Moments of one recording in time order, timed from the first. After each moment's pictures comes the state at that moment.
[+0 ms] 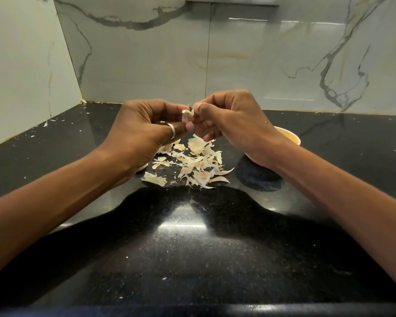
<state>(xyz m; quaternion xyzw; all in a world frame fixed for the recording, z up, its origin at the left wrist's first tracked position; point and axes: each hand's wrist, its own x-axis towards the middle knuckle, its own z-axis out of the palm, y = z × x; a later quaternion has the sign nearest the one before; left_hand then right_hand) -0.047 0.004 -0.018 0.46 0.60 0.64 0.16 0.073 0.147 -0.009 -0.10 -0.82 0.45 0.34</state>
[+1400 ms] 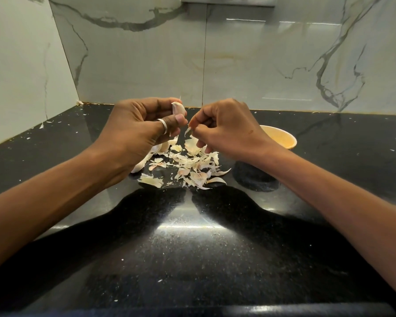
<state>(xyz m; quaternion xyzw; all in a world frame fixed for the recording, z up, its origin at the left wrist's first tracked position) -0.049 0.008 -0.017 0.43 0.57 0.67 0.18 0.073 0.145 -0.014 -0.13 -0.90 0.23 0.33</state>
